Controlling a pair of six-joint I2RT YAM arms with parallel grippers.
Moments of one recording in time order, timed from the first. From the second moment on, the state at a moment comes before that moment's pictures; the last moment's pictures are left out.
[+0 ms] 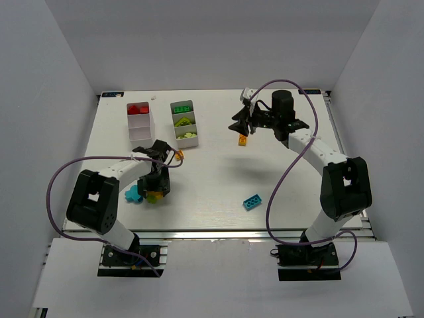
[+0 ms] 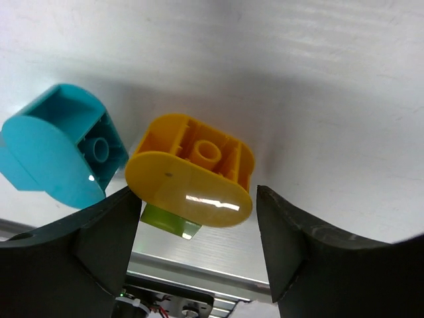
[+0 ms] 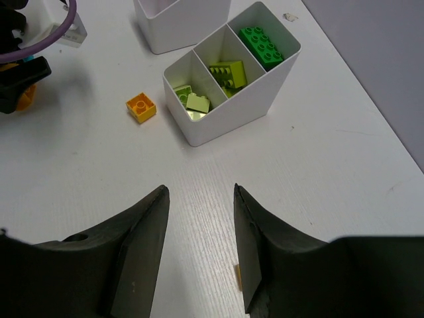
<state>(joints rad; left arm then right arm) -0.36 1.56 0.90 -0.83 -0.23 -0.48 0.35 1.68 1.25 0.08 -0.86 -0.41</state>
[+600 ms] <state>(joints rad) -0.36 1.51 0.82 -0.61 -0.15 -0.62 0.33 1.68 1.25 0.08 -0.86 -0.40</state>
